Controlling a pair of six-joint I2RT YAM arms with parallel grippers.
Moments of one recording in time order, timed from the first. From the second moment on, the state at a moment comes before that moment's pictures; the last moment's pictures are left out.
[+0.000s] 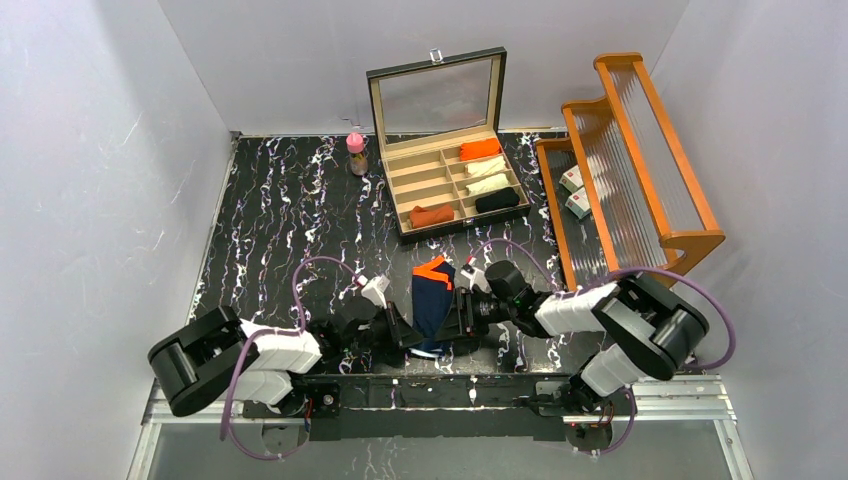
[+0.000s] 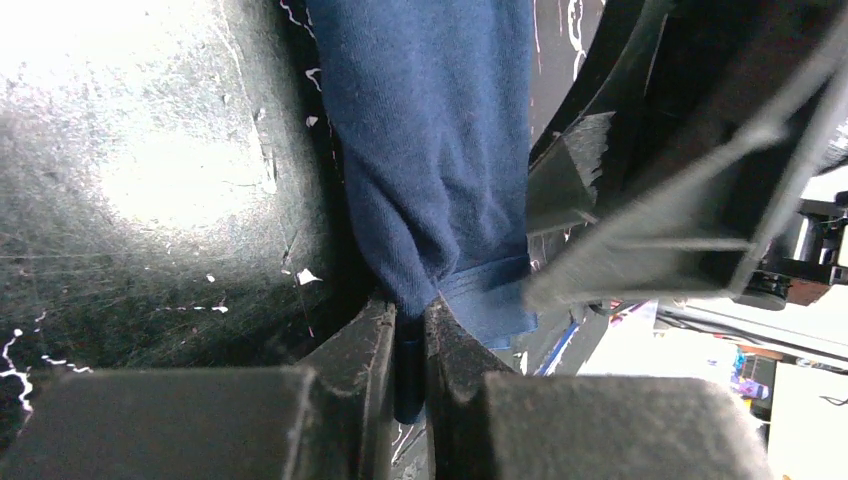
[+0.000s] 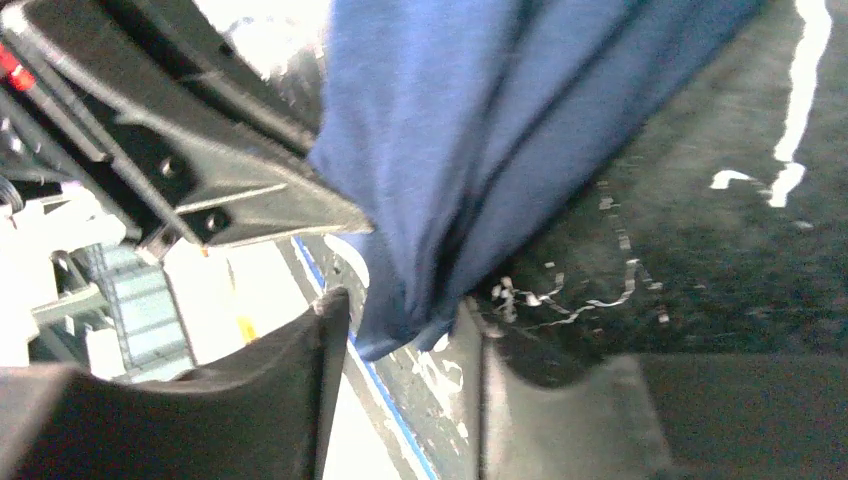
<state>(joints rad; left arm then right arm) -0.92 1.29 0.11 0.62 0.13 -1.05 0.79 1.53 0.37 0.42 -0.61 0.90</state>
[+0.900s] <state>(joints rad) -0.76 1.16 0.21 0.16 0.27 -1.07 1.24 1.17 0.32 0.39 -0.19 -0.73</state>
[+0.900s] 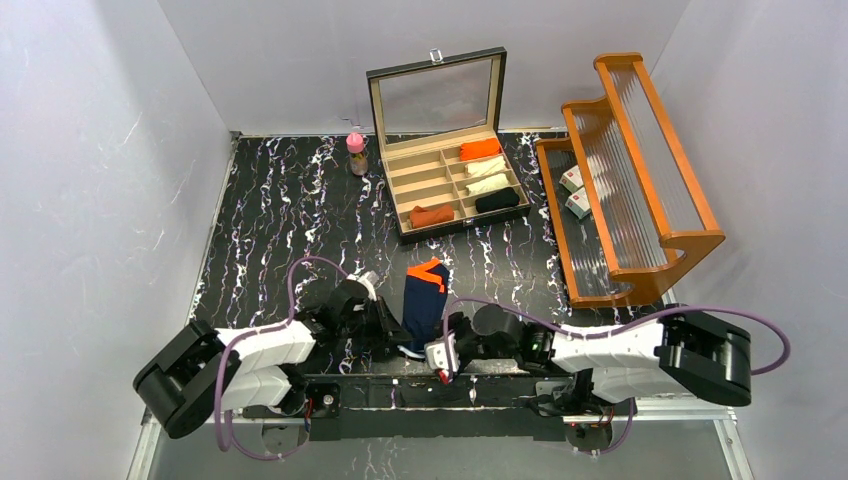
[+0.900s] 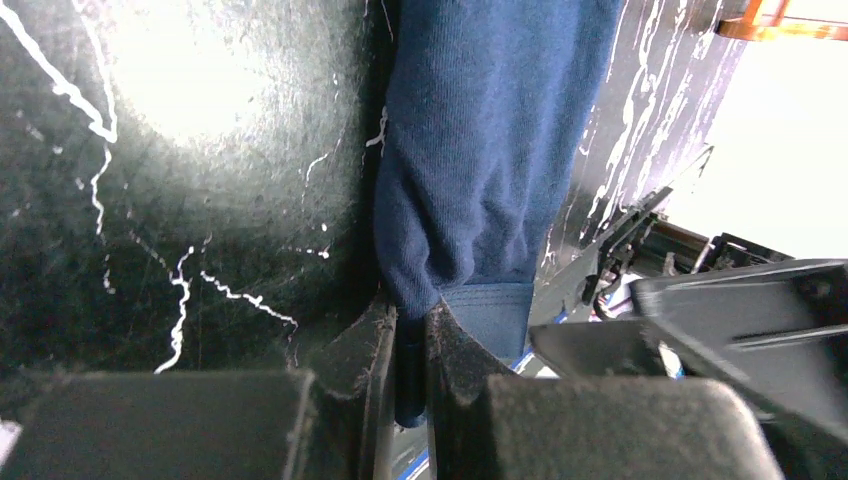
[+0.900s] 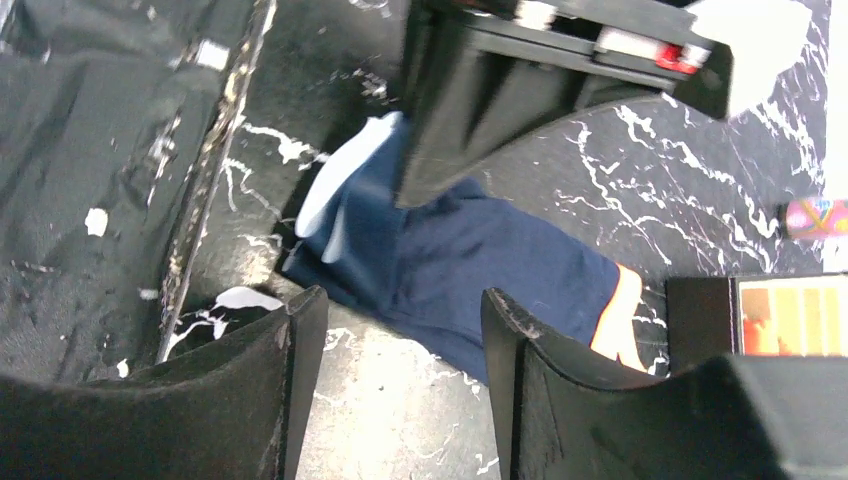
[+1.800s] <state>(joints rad) -0.65 1.36 0.25 0.32 0.47 -1.01 1.30 1.36 0.34 0.41 -0.18 -0.97</state>
